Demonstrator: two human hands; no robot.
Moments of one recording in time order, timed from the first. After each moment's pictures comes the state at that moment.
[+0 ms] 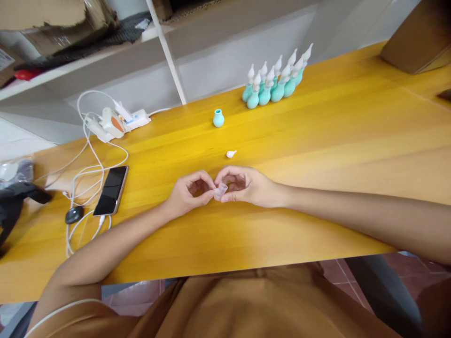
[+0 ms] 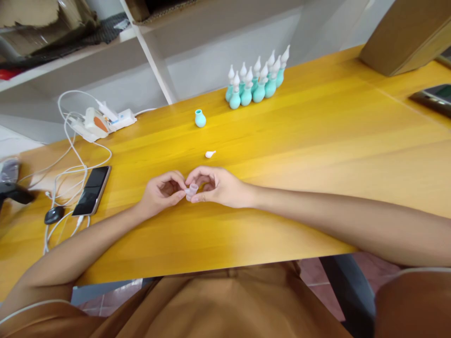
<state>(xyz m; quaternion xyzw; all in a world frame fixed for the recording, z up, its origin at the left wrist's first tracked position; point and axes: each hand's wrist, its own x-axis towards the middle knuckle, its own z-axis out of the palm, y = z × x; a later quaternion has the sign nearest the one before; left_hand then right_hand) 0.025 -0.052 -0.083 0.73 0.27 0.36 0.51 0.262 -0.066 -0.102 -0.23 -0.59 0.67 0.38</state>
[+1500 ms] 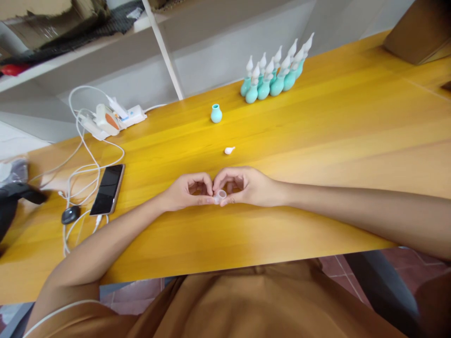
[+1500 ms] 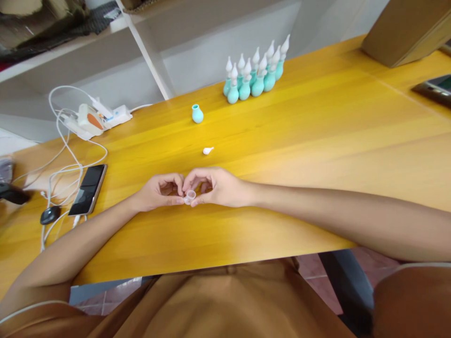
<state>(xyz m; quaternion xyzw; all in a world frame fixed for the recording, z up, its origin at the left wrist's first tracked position) 0.015 -0.040 -0.078 0.67 0.27 0.19 0.66 0.263 -0.072 -0.093 -0.23 -0.59 0.69 0.35</state>
